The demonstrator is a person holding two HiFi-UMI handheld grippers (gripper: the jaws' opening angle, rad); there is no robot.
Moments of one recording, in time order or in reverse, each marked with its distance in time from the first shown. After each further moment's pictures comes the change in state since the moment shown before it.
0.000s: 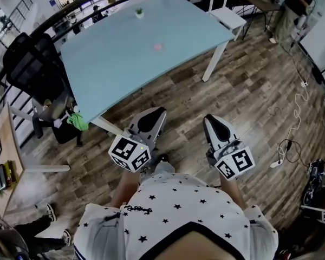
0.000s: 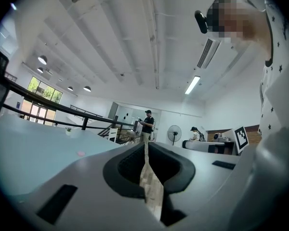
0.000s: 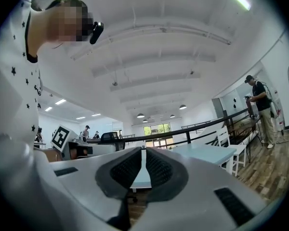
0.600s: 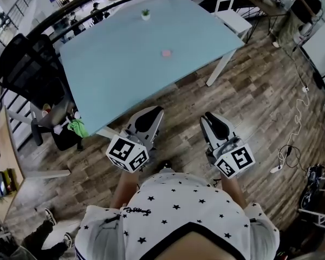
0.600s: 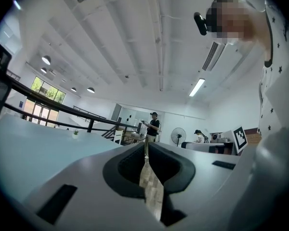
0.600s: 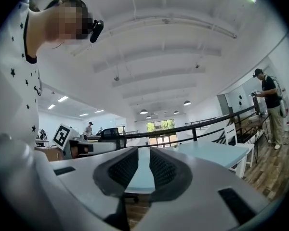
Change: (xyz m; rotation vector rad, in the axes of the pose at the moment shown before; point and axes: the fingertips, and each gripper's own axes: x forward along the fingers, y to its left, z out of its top) left arm 0.011 0.096 0.014 -0.013 -0.023 0.024; right arm 0.100 -0.006 -0.012 -0.015 0.049 0.044
